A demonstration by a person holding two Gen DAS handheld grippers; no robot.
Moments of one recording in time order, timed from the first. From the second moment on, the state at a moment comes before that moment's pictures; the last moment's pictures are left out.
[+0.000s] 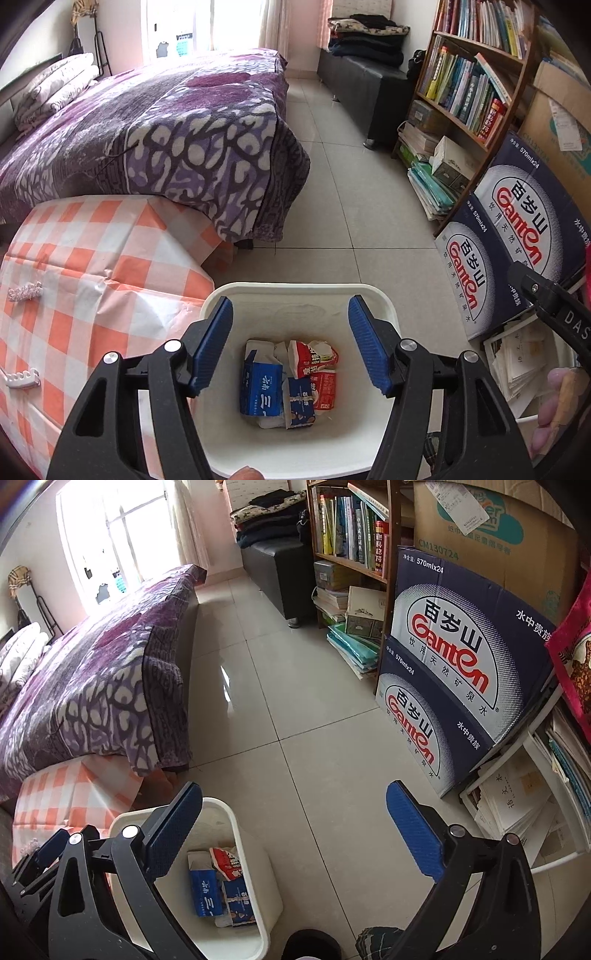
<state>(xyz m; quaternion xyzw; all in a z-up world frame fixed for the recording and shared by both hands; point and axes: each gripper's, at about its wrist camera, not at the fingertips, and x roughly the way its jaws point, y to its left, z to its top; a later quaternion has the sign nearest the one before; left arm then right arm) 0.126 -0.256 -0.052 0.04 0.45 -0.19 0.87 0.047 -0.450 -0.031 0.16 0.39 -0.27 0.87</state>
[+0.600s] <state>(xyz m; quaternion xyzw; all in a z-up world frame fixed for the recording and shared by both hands) 0.136 -0.141 -0.113 0.16 0.51 -0.15 0.84 0.089 -0.379 -0.040 0.12 0.44 -0.19 0.87</state>
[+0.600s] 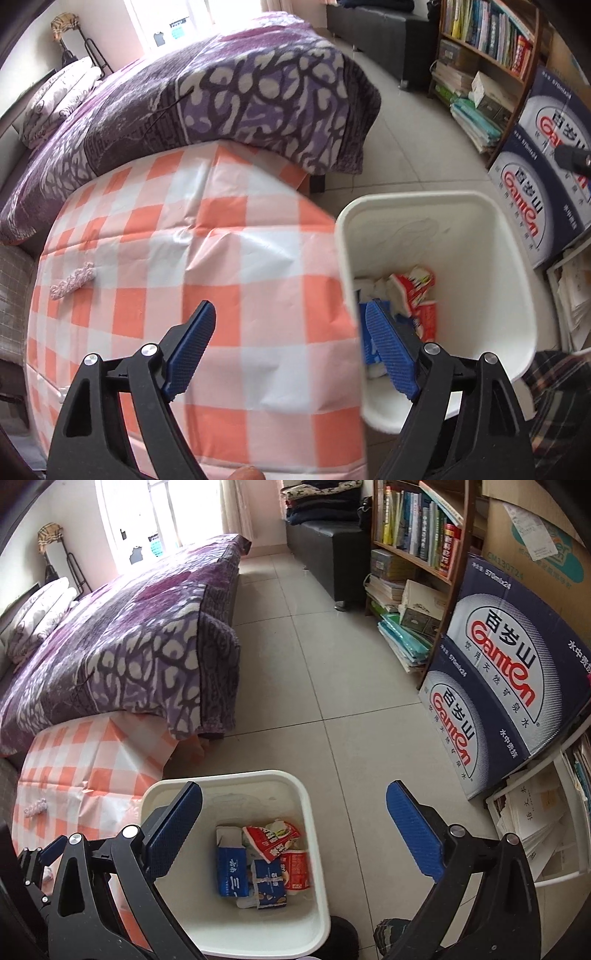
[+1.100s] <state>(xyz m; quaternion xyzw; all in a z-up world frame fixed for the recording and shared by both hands) 0.154 0.087 -0.171 0.26 0.59 -0.11 0.76 0.128 -0.274 -0.065 0.09 0.49 -0.11 0.86</state>
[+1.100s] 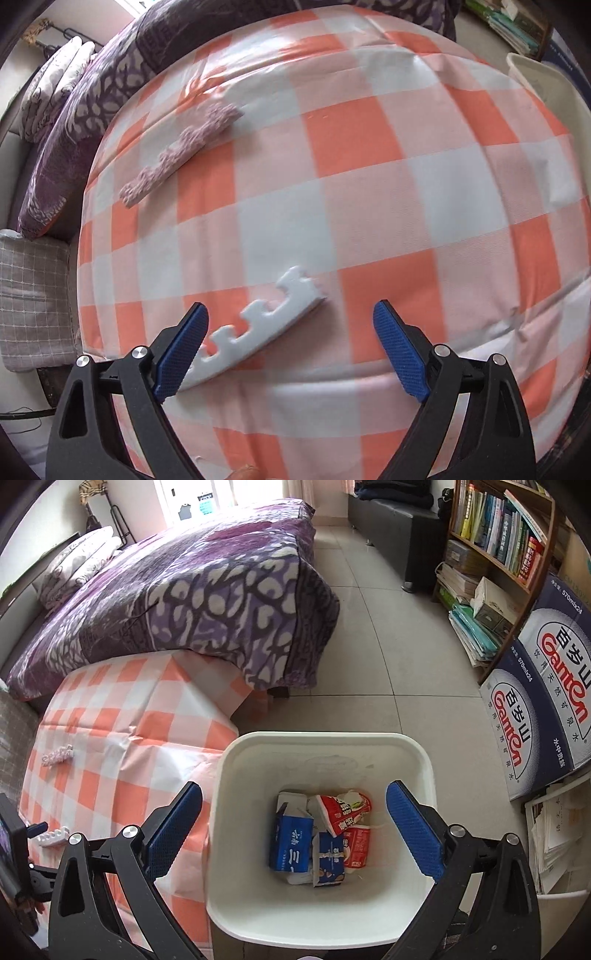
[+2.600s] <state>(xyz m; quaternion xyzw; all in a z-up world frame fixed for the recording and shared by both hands) 0.174 0.319 -0.087 -0.18 0.52 0.09 0.83 0.288 0.150 -0.159 -0.22 0.49 0.24 0.81</state>
